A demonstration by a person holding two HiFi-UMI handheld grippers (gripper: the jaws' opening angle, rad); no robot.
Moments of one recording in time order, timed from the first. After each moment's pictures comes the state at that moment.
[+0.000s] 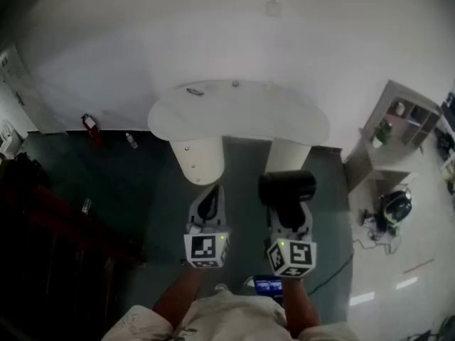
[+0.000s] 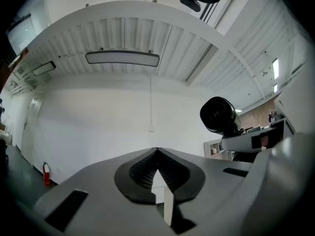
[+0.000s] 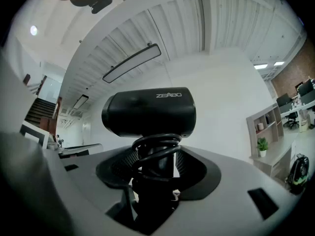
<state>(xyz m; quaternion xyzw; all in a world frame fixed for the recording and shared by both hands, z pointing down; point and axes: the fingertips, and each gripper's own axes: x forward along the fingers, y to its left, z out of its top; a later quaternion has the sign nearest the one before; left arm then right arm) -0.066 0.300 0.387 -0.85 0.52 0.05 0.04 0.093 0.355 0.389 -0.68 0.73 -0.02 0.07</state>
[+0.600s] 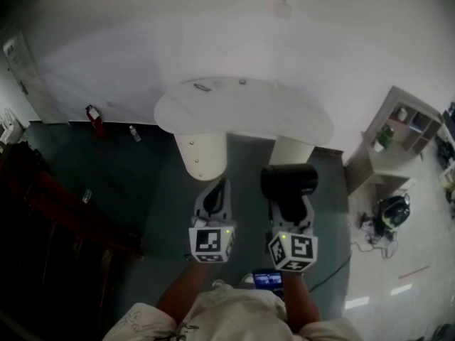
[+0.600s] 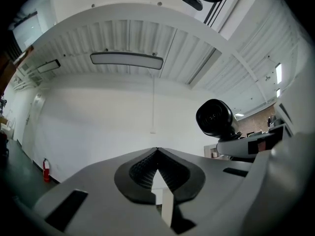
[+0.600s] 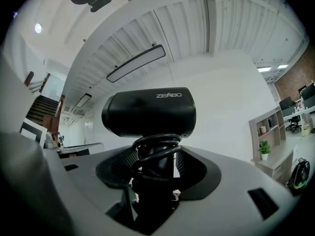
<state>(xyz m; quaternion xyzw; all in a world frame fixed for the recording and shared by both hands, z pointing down) -0.081 0.314 0.381 -0.85 0.52 0.07 0.03 0.070 0.362 0.382 -0.68 0.73 -0.02 0.06</state>
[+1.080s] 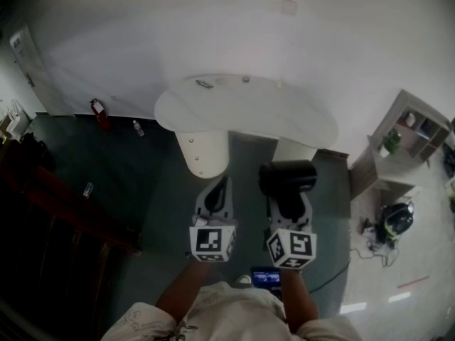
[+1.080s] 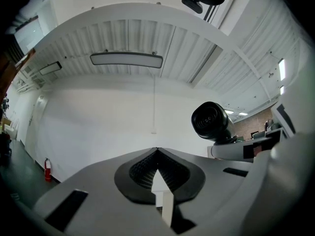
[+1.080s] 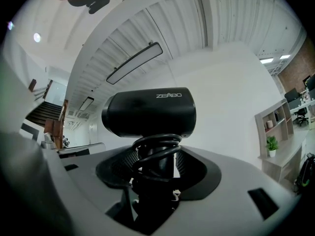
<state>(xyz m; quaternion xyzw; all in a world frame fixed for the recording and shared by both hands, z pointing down) -0.042 0.296 0.383 -0.84 0.54 0.07 0.03 0.102 0.328 0.390 -0.66 0.75 -0.03 0.07</state>
